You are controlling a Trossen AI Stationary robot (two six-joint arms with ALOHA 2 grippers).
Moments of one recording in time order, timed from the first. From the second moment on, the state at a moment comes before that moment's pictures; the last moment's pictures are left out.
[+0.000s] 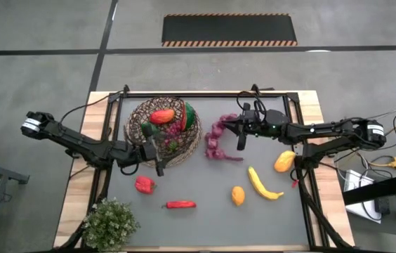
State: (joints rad) left arm -0.30 1.01 0.51 0.52 -0.61 0.37; right arm -0.26 1.22 0.51 0.69 -0.09 0.10
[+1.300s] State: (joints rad) left arm -0.29 0.98 0.48 0.62 -0.64 0.36; right arm -0.21 1.37 0.81 -0.25 0.29 0.80
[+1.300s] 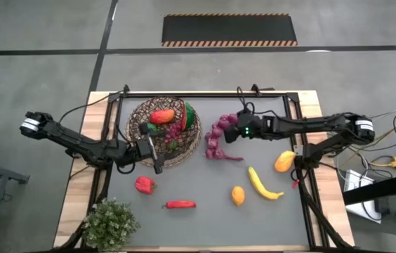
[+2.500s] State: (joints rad) left arm -0.30 0.98 0.48 0.59 -0.68 0.36; right arm -0.19 1.88 1.13 -0.32 0.32 0.83
